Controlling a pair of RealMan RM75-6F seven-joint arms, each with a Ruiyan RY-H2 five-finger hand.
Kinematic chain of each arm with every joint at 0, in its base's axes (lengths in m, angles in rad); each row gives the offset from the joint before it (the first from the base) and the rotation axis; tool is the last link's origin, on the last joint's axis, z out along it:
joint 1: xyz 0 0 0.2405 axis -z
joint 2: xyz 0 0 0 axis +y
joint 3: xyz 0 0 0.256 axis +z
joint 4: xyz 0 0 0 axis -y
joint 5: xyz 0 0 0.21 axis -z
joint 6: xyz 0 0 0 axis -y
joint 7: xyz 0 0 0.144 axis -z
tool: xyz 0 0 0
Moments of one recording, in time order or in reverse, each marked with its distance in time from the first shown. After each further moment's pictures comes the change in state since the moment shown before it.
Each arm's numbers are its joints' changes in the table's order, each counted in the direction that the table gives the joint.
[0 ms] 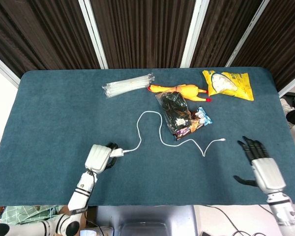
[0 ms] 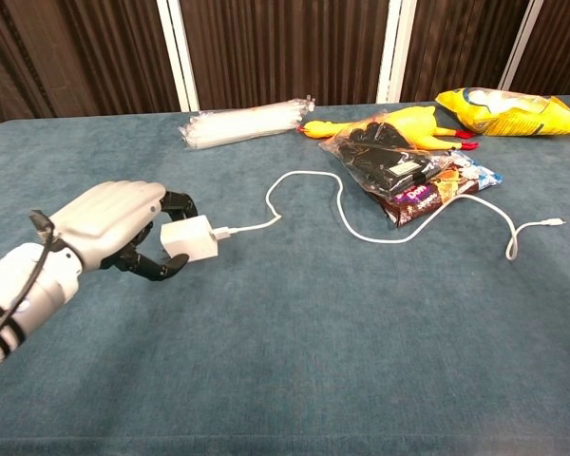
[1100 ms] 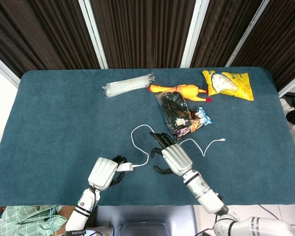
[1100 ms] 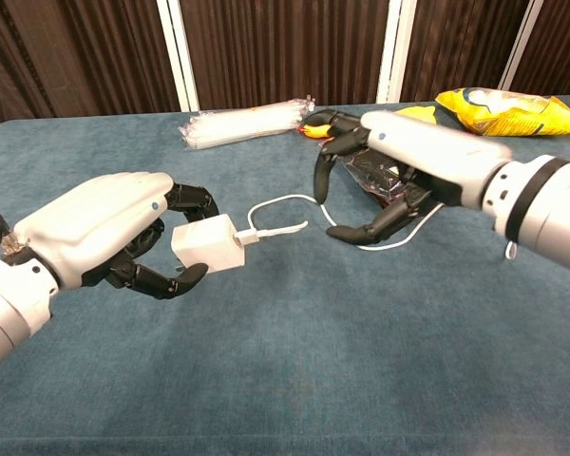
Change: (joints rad) left arm -0.067 0.062 0.069 0.340 -0.048 -0.085 -0.166; right arm -0.399 -0.442 0.158 0.089 -0.228 0.344 0.325
